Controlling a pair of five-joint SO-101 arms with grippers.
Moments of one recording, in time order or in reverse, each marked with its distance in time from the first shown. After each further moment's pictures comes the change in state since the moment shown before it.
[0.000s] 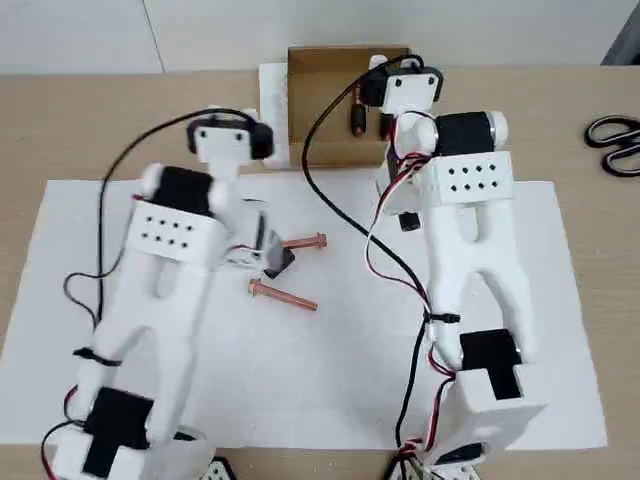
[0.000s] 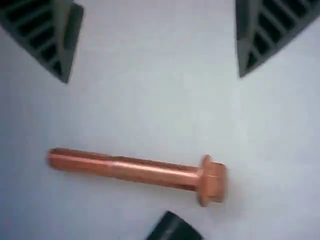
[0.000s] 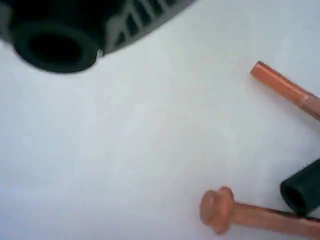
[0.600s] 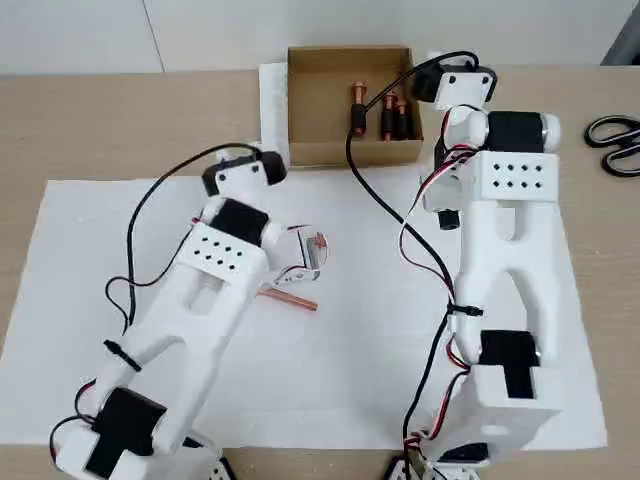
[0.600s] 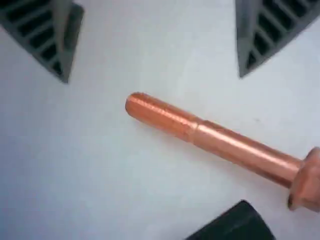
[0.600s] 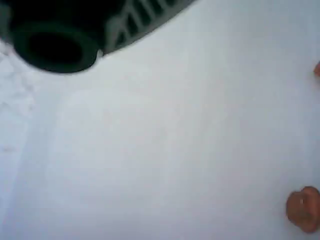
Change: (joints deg) left arm 7.6 0.2 17.7 -18.5 25.0; right arm 8.1 0.0 0.0 0.0 3.6
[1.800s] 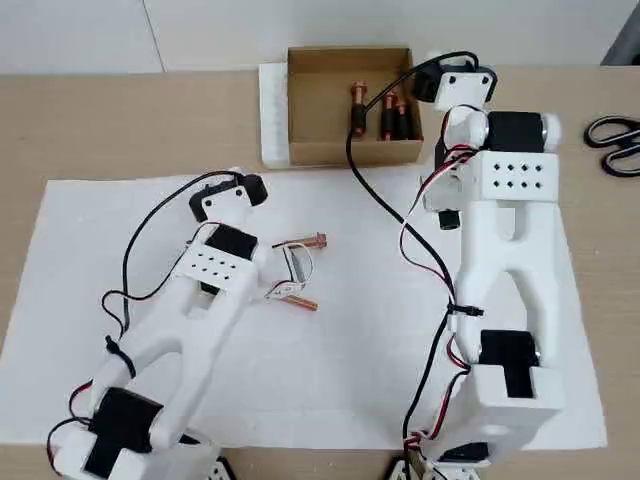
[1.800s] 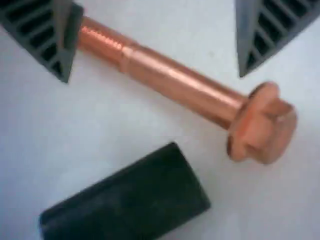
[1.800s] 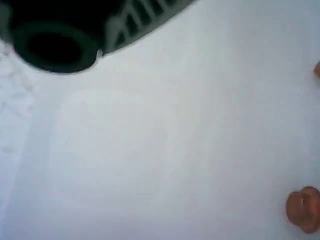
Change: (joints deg) left arm -3.6 0.0 13.5 -14.1 1.0; right arm 0.0 0.0 0.0 0.1 0.0
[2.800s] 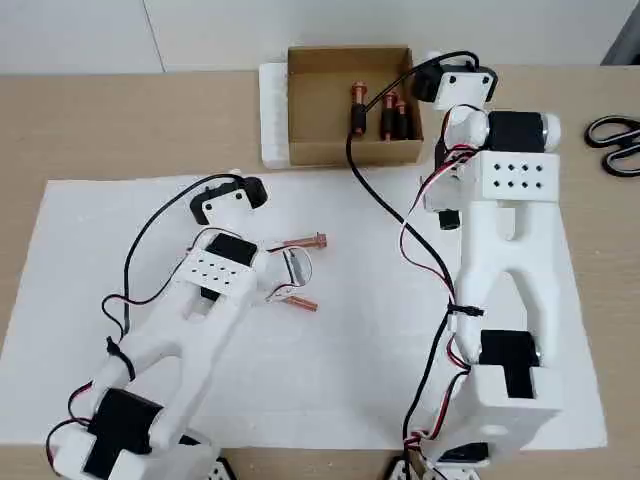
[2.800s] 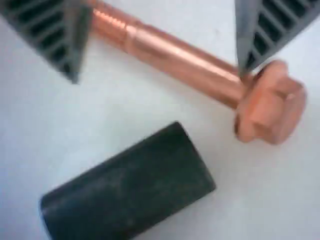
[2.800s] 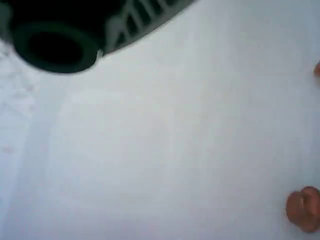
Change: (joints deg) left arm 0.0 0.0 3.5 -4.7 -0.1; right arm 0.0 0.0 0.0 0.0 0.0
